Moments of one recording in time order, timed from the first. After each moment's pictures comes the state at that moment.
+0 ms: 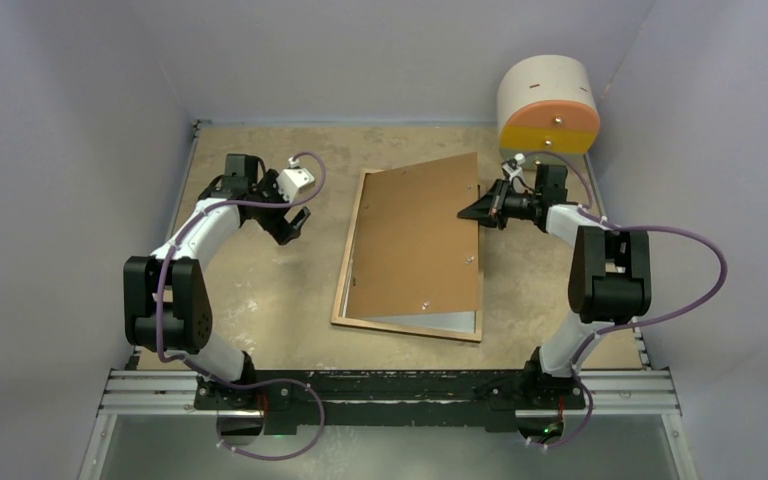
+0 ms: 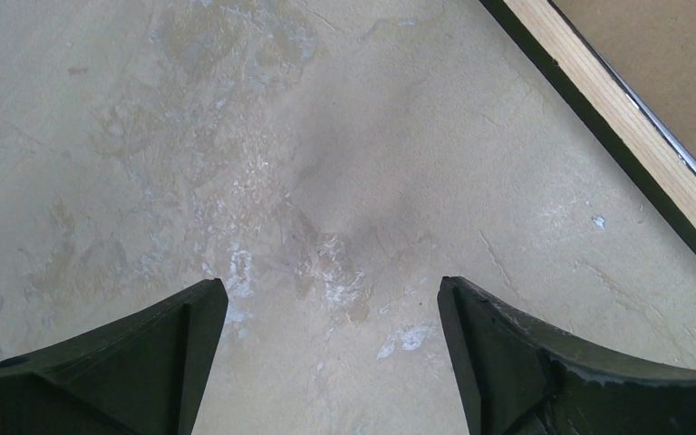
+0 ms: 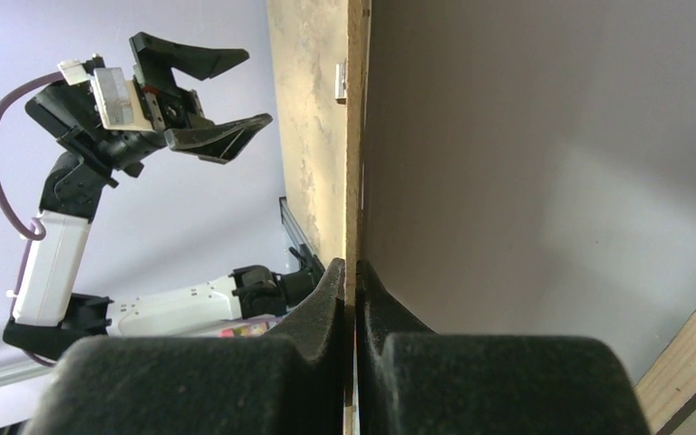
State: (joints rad) left arm -0.05 1.57 1.10 -0.50 0.41 0.72; right arm -0.07 1.74 1.00 -0.06 -1.10 0.69
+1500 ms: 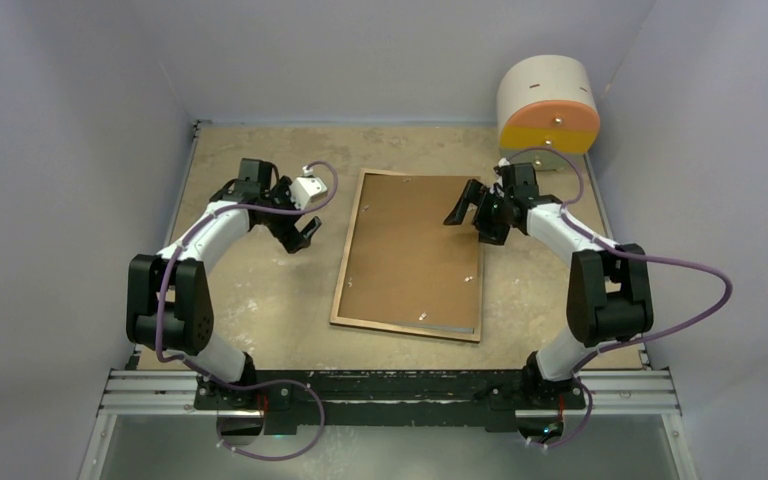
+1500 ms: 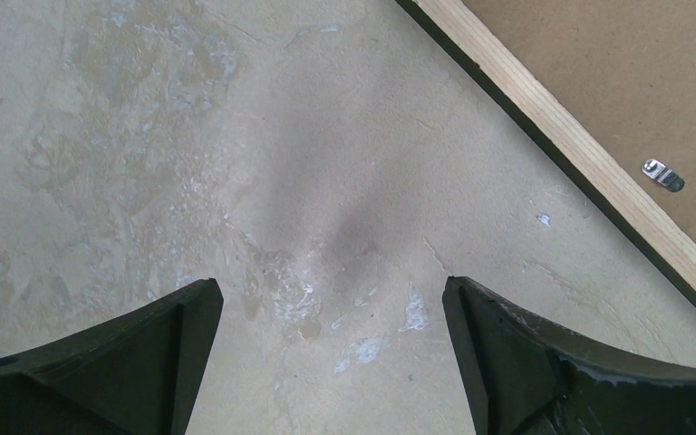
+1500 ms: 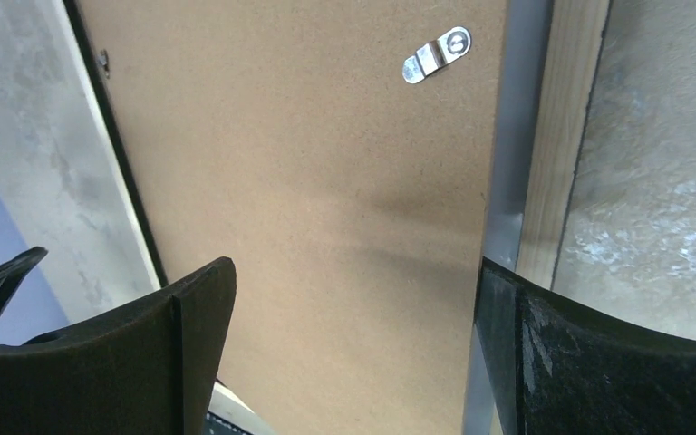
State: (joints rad) left arm -0.12 1.57 1.08 -0.52 0.41 0.72; right arm 0.14 1.62 1.02 -0.36 -0.37 0.58
